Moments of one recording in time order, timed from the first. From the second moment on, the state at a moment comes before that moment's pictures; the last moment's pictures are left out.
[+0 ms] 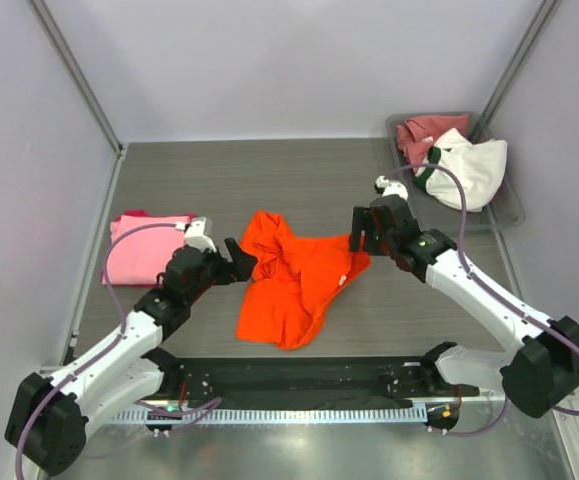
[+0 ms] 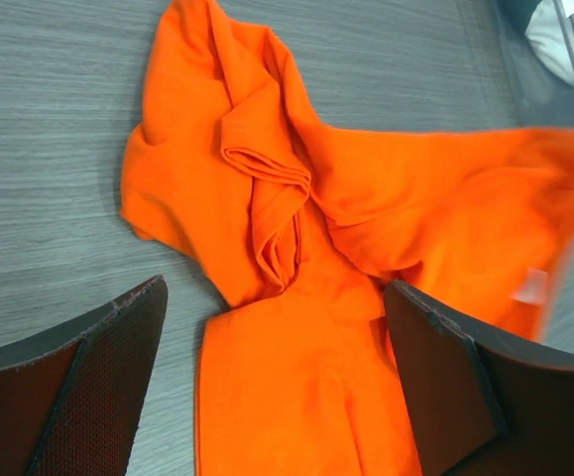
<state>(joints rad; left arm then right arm) -0.52 0.84 0.41 0.06 -0.04 -0.57 0.58 1.17 0.98 -0.47 0.22 0.46</state>
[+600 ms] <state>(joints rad) -0.52 0.98 0.42 0.04 -0.05 -0.58 0.79 1.17 0.78 -0.46 0.03 0.50</state>
